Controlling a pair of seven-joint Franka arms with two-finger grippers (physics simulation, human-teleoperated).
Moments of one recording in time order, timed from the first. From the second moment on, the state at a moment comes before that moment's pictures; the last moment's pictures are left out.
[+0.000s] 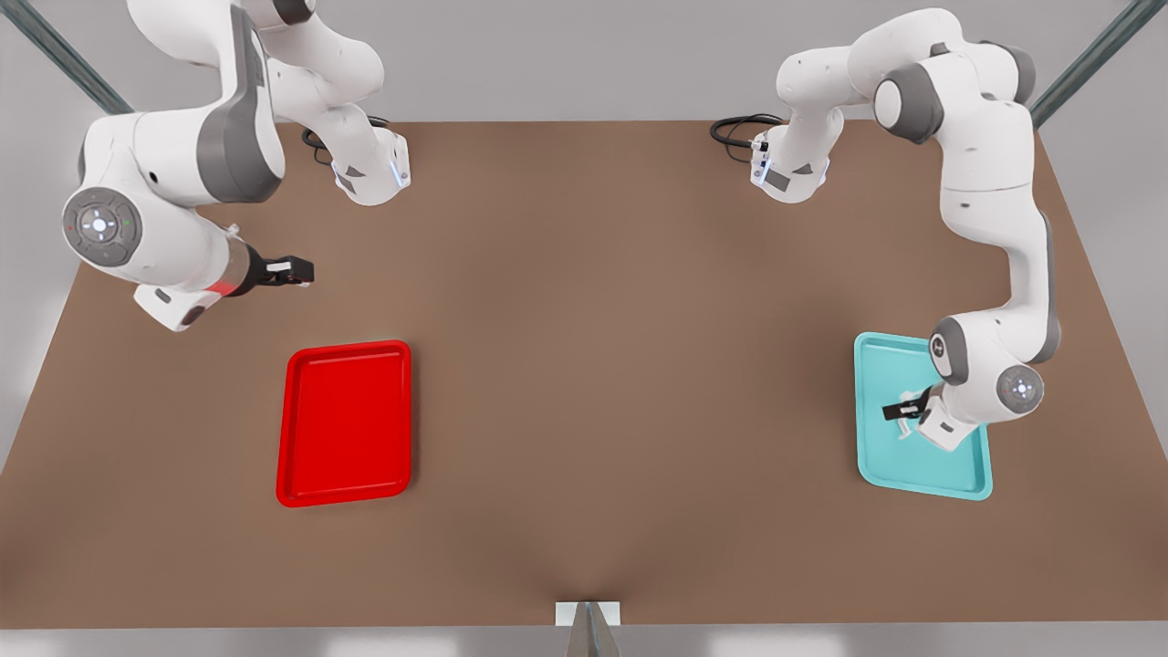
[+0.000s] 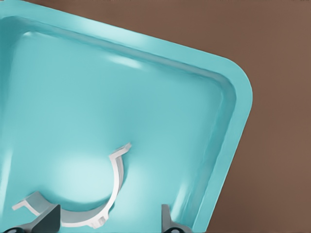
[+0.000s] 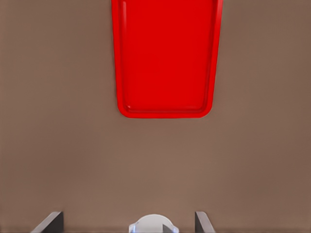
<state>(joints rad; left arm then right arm) 0.12 0.63 0.08 -1.73 0.03 2.23 0.05 0.32 0.18 -0.20 -1.38 0.03 1.23 0.01</state>
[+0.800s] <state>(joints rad) 0.15 0.69 0.08 -1.76 -0.06 2.34 0.28 0.35 0.20 -0.19 -1.41 0.06 1.23 0.01</state>
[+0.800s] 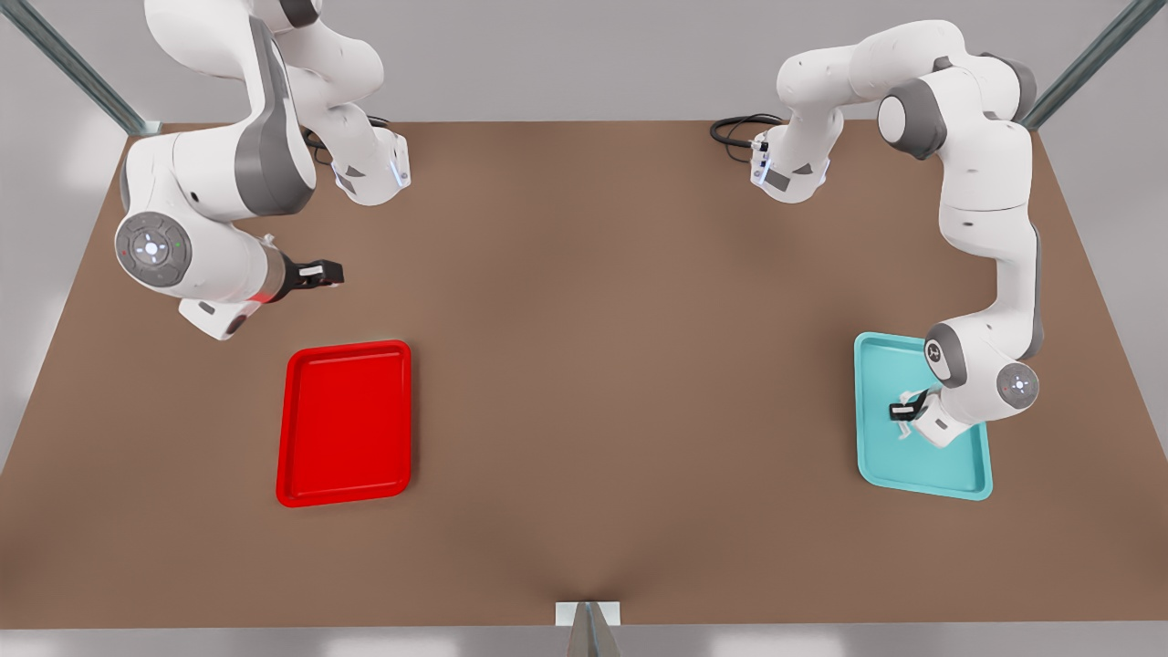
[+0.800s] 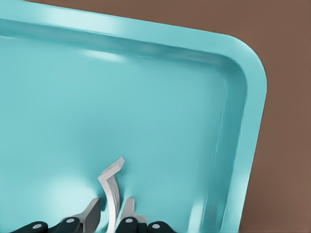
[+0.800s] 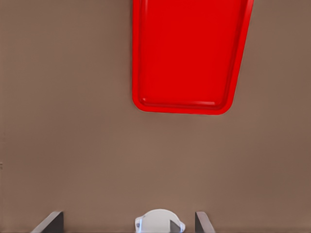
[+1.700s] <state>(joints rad) -0.14 0.50 0.07 -1.61 -0.05 2.11 0.02 0.36 0.25 -0.19 -1.41 0.11 1.24 0.01</state>
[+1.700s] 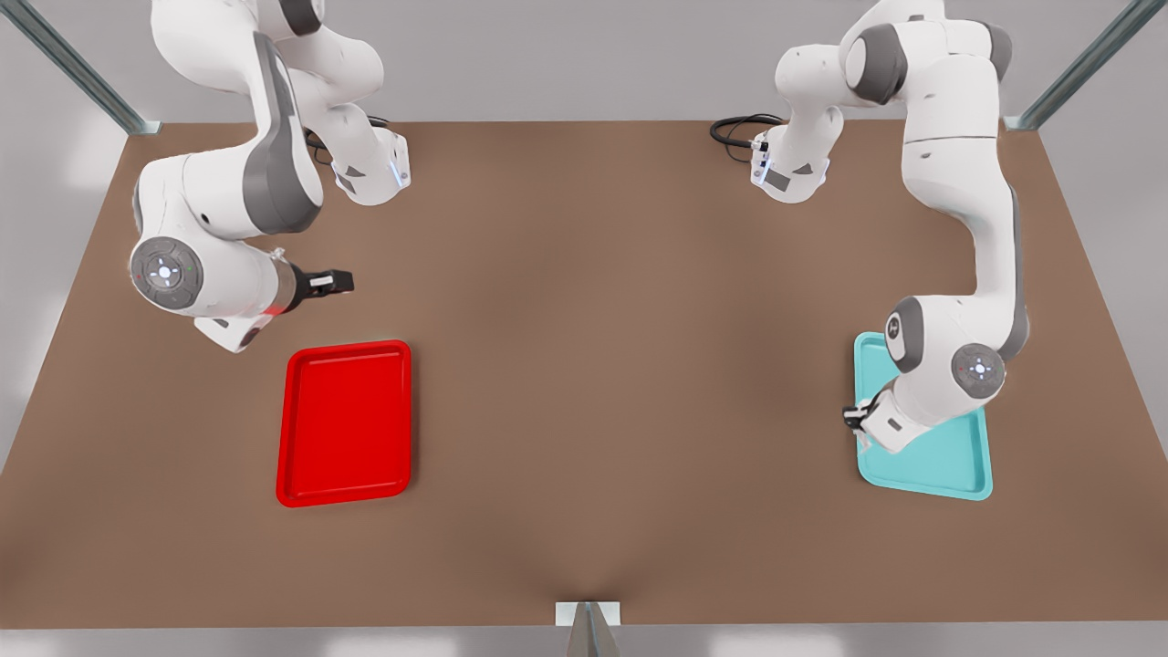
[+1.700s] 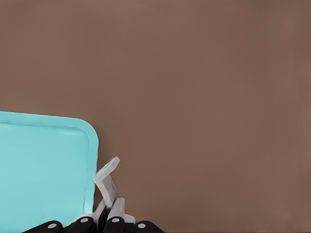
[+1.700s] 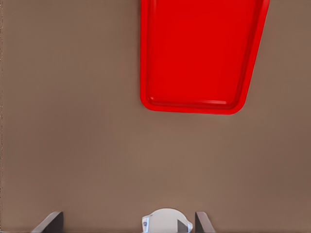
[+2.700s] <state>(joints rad) -0.48 0.83 -0.14 -1.04 -0.06 1.86 -1.89 0.87 0.36 -0.17 -1.83 0.37 2.43 0.36</state>
